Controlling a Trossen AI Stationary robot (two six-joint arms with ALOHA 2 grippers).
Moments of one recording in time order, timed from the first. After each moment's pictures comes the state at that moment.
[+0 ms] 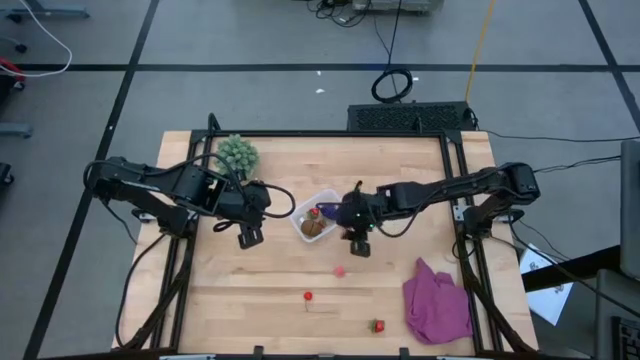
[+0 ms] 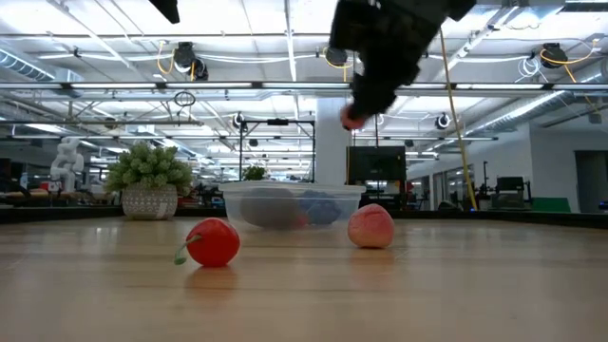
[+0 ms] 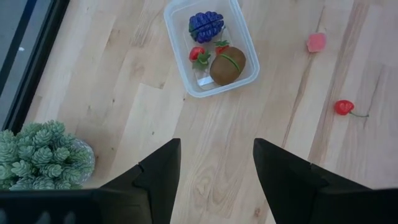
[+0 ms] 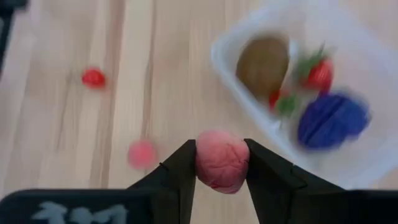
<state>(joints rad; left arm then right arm) -0.25 1.41 1.59 -1.38 -0.29 -0.49 0.05 1.61 1.15 -0.50 -0.11 0.14</state>
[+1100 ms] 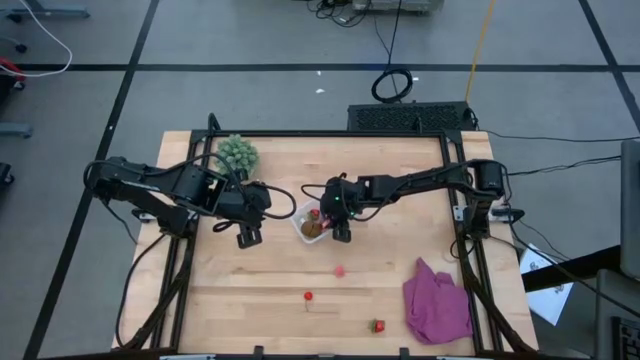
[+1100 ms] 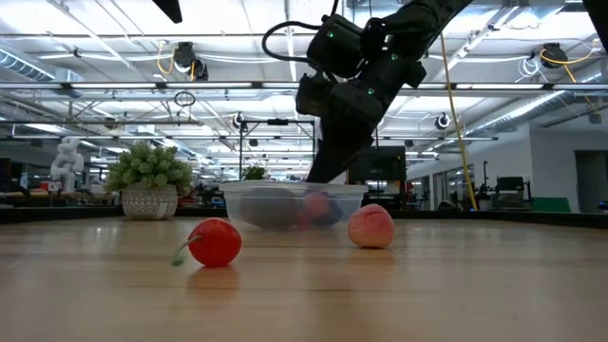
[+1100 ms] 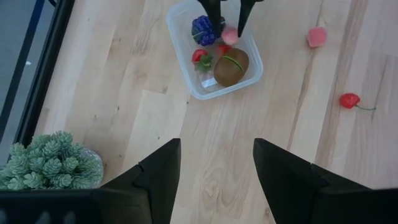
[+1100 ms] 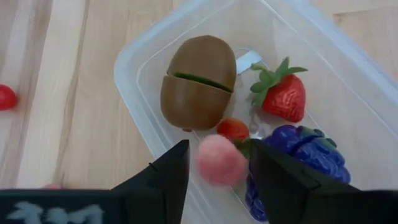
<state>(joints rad) -0.24 1.41 1.59 -1.38 -0.30 -0.42 -0.11 1.85 1.16 -0.27 -0.21 0.01</state>
